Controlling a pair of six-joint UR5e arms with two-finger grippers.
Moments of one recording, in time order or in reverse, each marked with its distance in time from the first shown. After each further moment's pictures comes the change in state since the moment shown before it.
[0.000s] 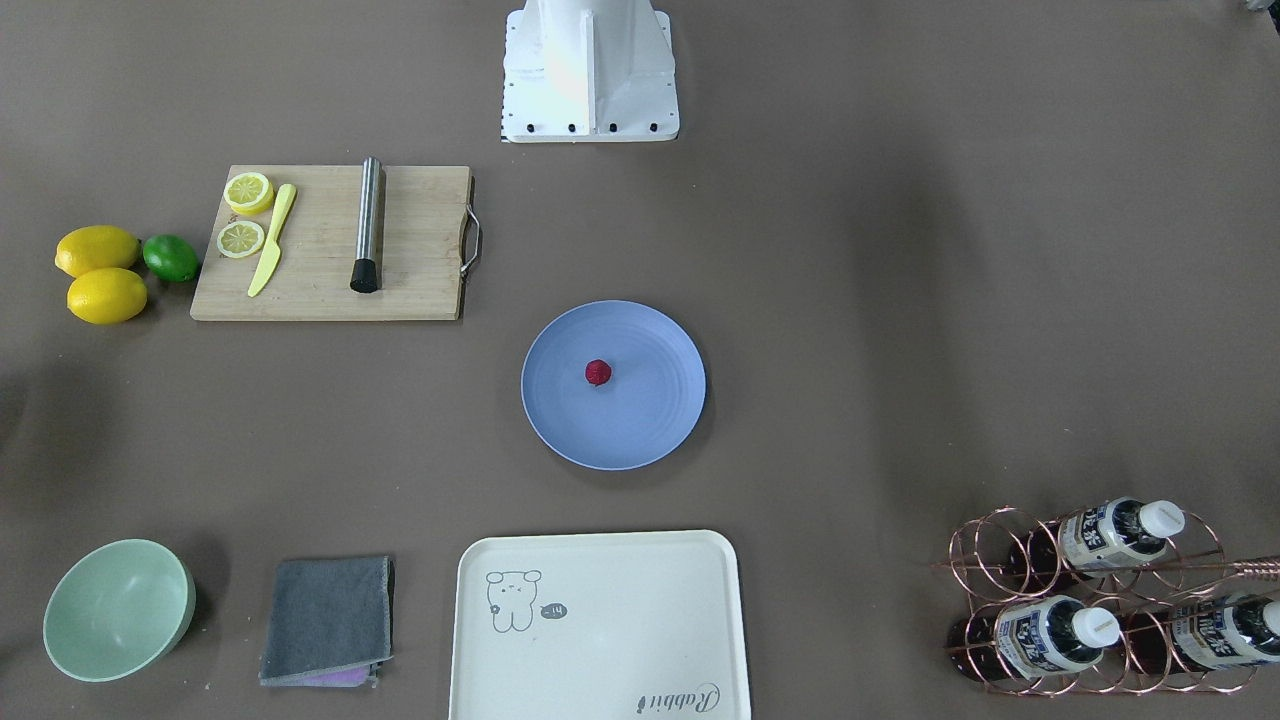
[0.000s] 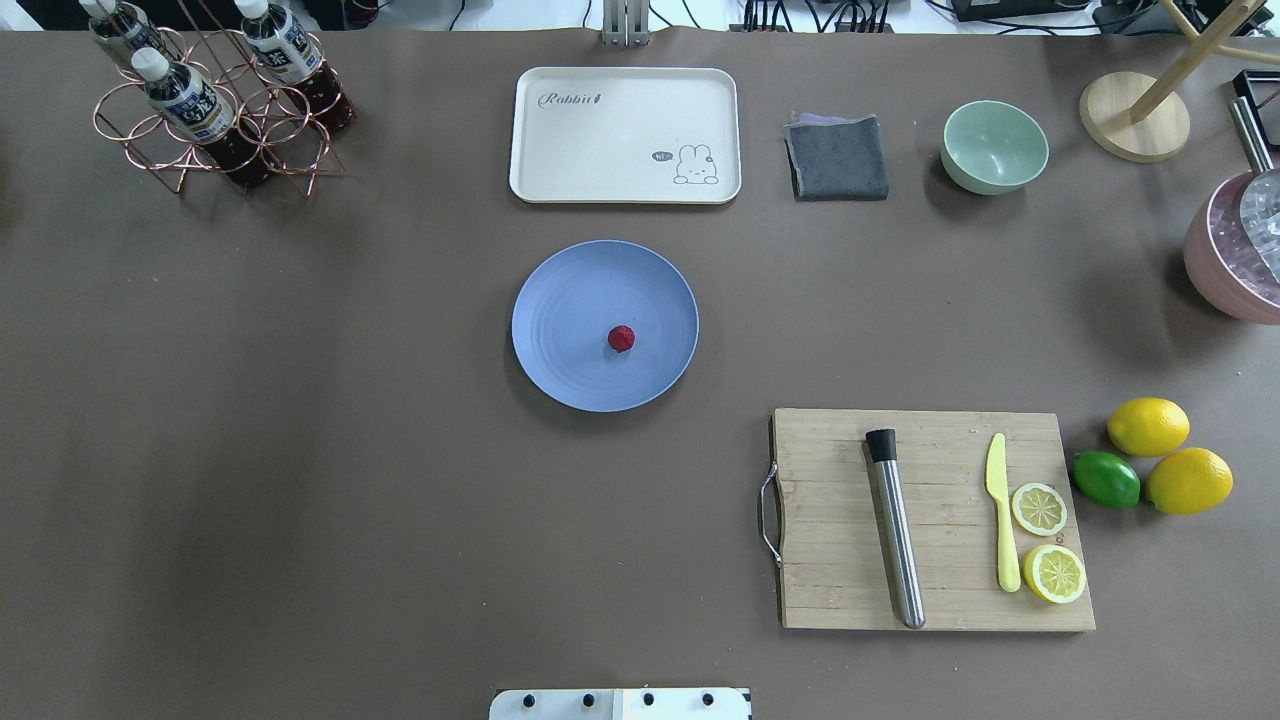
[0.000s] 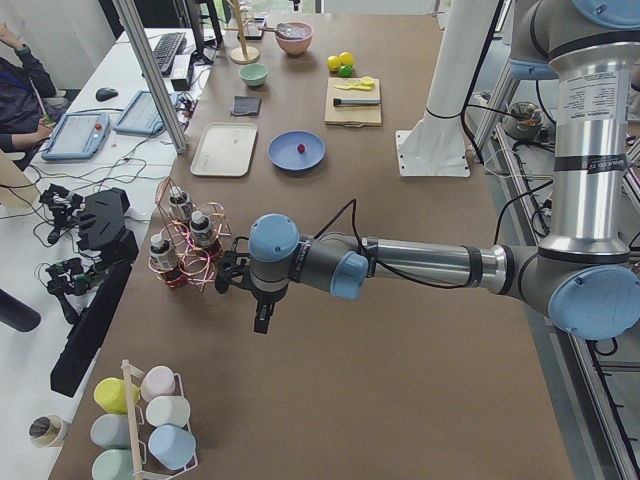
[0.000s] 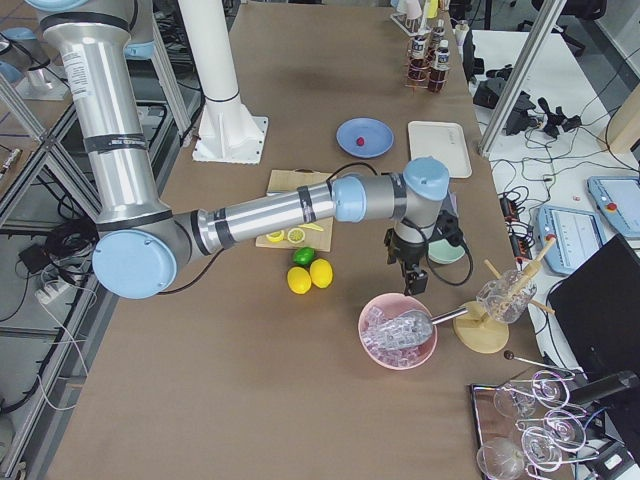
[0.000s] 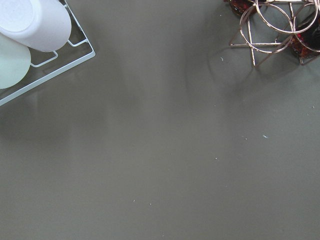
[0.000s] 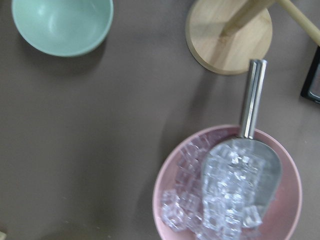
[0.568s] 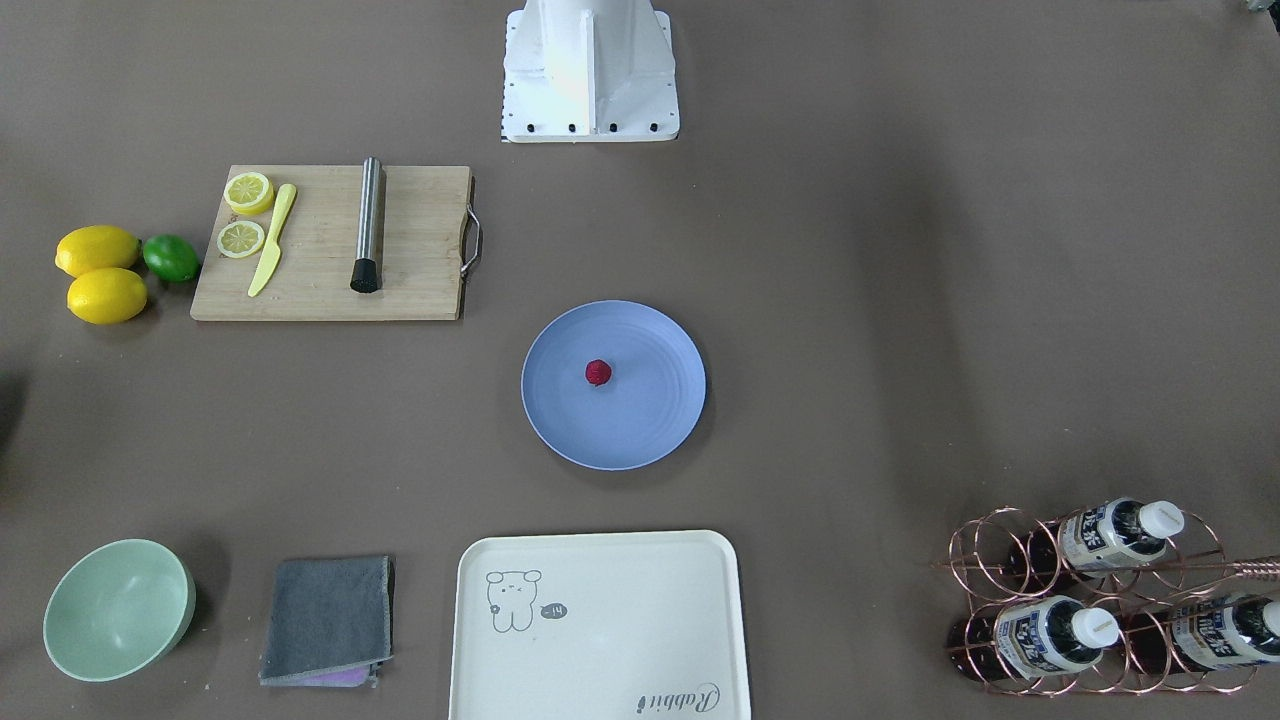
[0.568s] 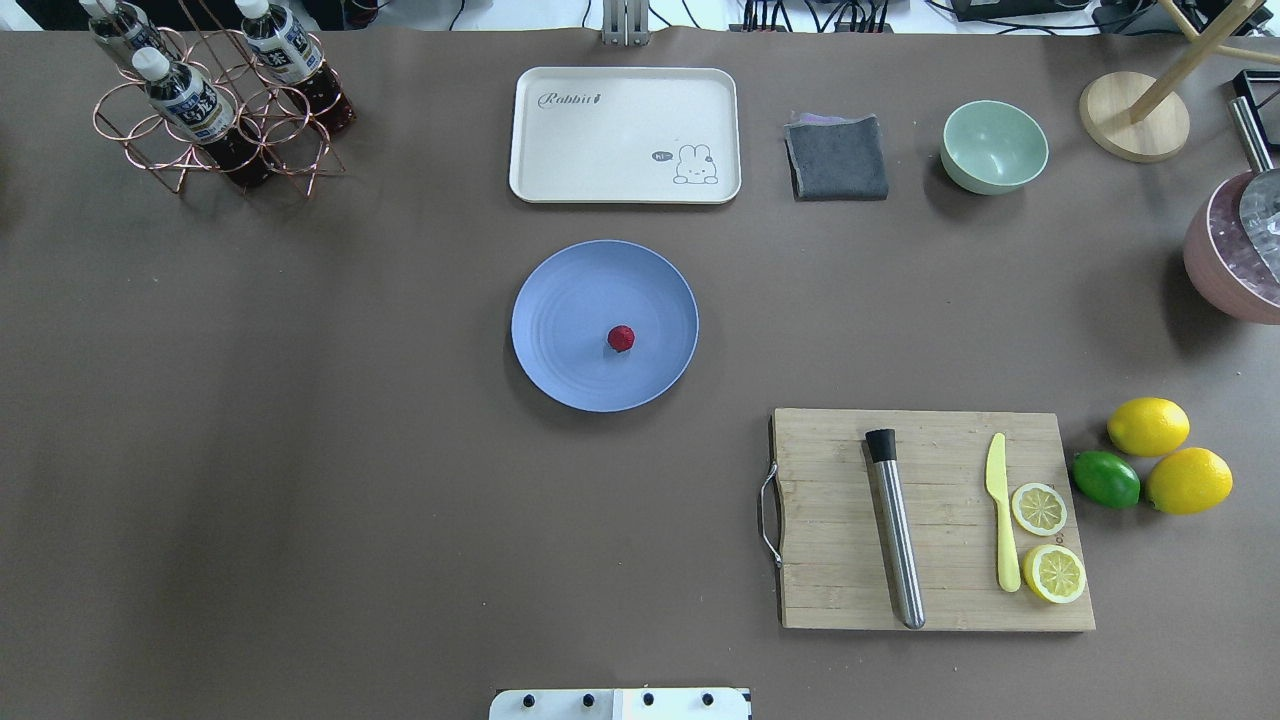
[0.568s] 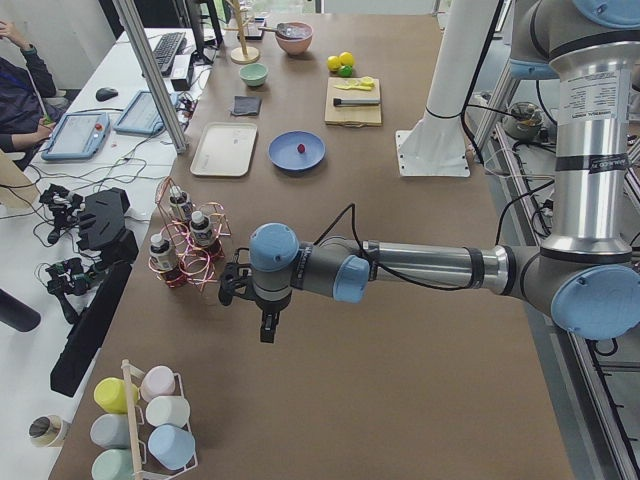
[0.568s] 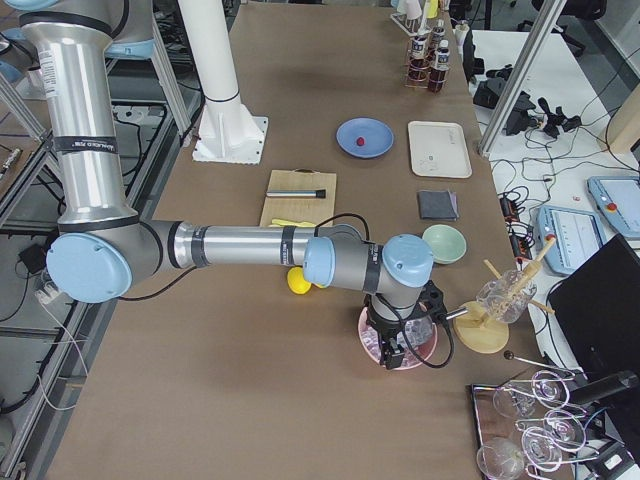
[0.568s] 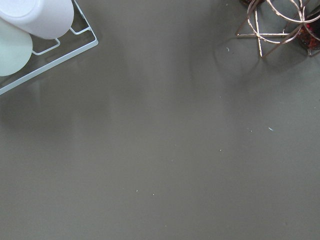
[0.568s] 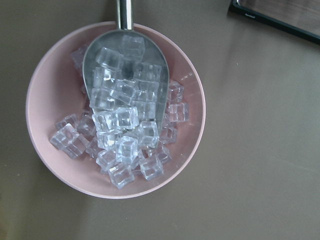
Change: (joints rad) left arm -0.001 0.009 0.025 0.028 0.008 0.003; right arm 0.131 -0.072 -0.113 0.035 0.008 -0.091
